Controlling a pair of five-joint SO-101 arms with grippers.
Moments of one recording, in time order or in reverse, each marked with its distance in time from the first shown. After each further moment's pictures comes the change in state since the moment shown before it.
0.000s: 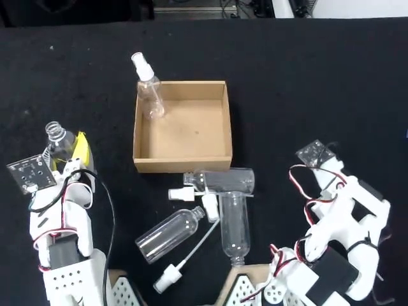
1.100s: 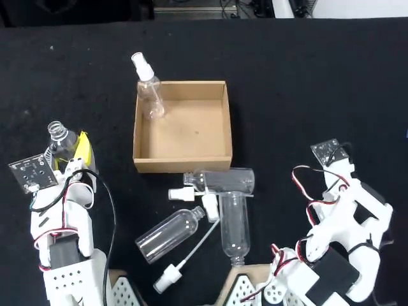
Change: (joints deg) left arm 0.7 0.0 0.0 0.1 0.0; right arm 1.9 0.1 0.7 0.0 -11.0
